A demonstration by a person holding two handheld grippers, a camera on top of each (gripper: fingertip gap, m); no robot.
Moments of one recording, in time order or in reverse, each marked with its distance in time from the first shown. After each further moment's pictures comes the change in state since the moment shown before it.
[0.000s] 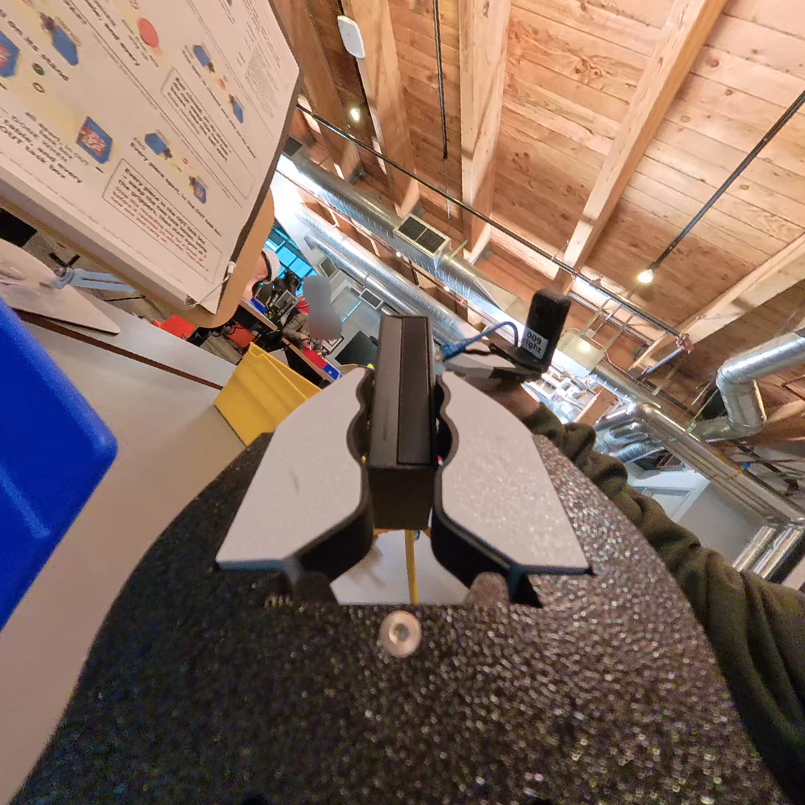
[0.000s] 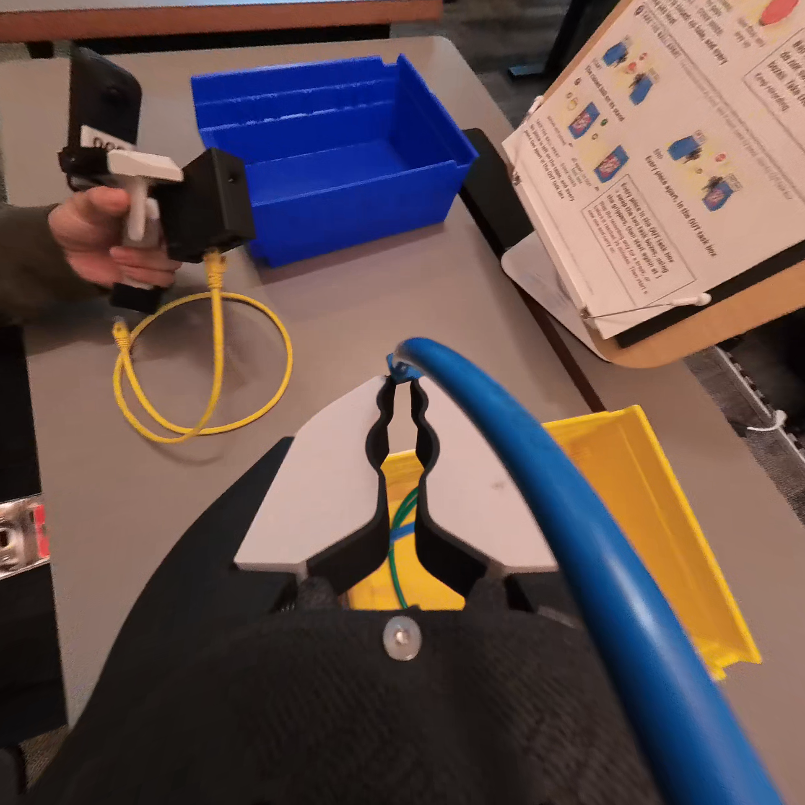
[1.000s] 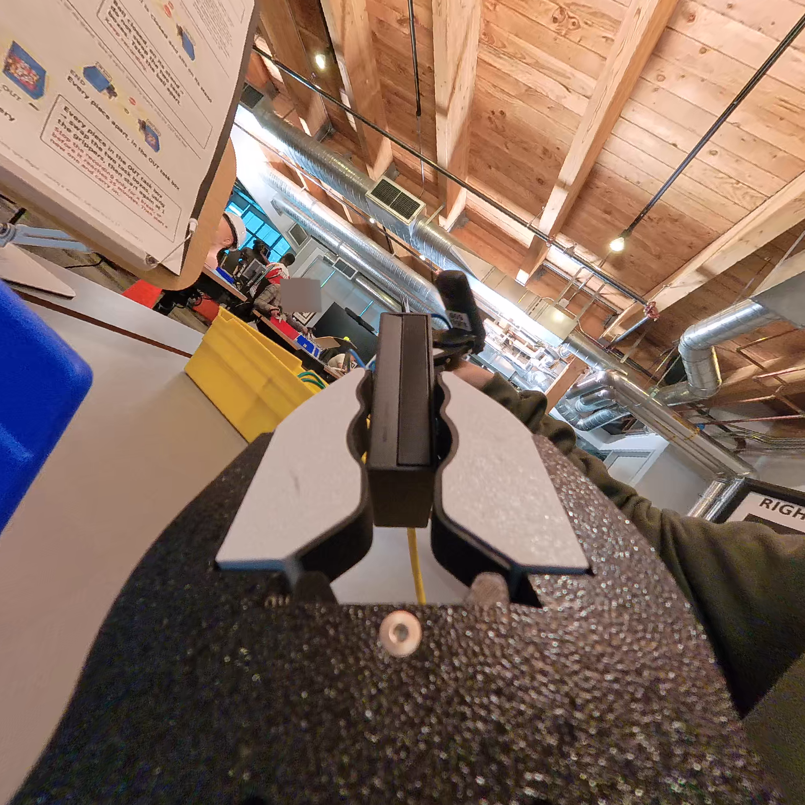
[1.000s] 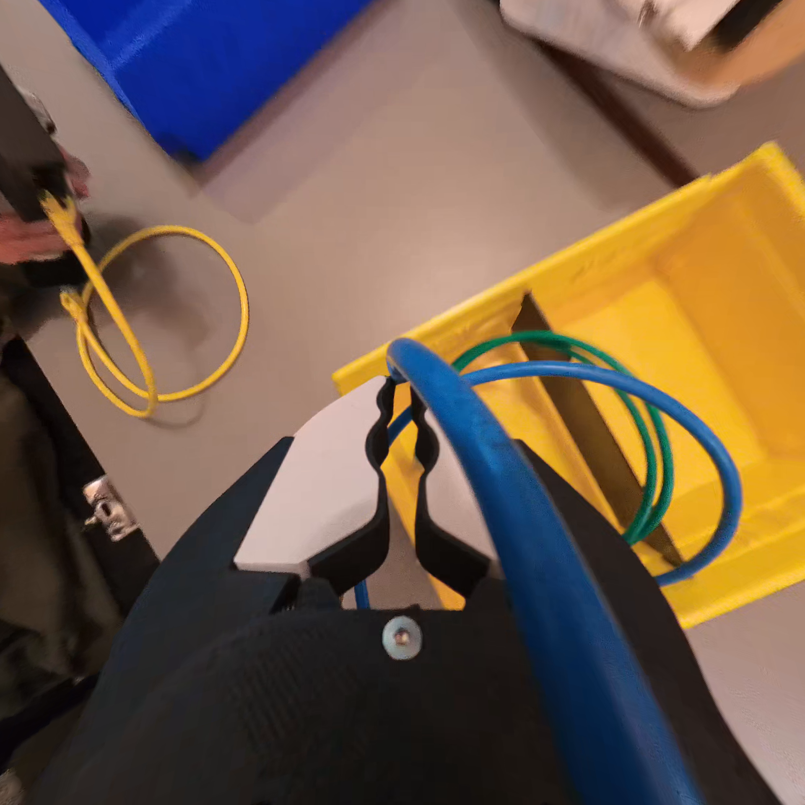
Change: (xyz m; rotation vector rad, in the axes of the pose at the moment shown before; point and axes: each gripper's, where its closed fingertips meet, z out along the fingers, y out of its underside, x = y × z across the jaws) left arm 0.012 0.018 -0.020 -0.082 0.069 -0.014; right arm 0.012 0.089 0.016 -0.312 -0.019 0.355
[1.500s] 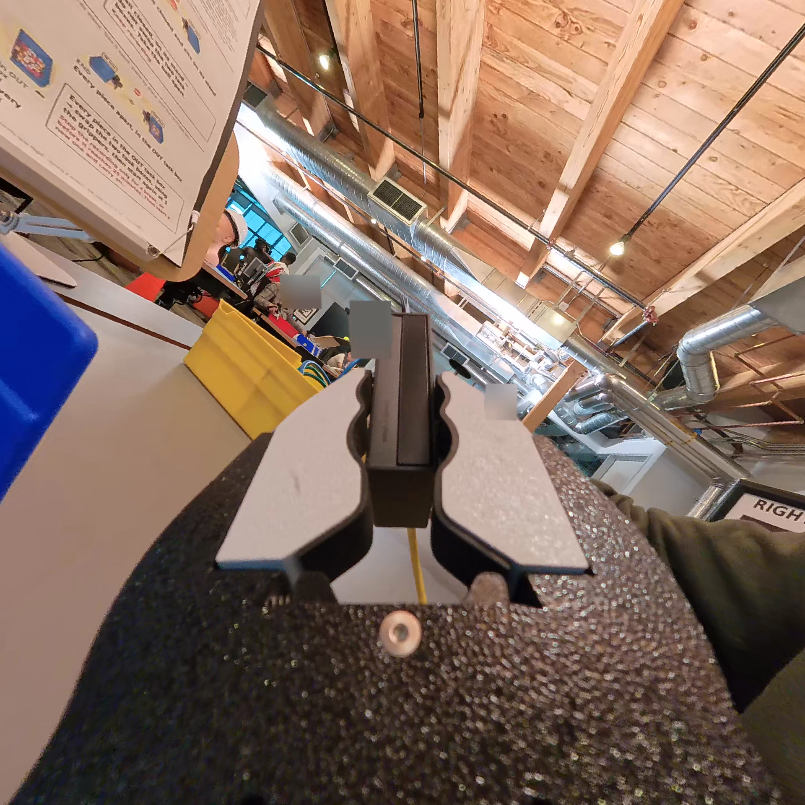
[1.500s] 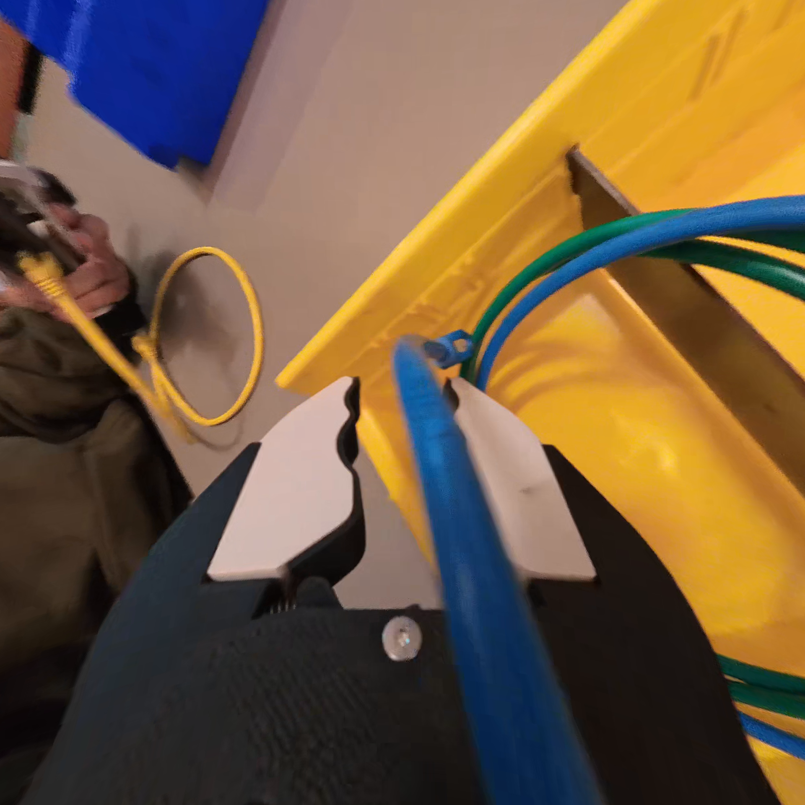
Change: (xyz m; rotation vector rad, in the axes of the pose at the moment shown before) left arm 0.002 0.005 -0.008 0.004 -0.004 -0.016; right arm 0.006 0.046 0.068 -0.053 -0.252 0.323
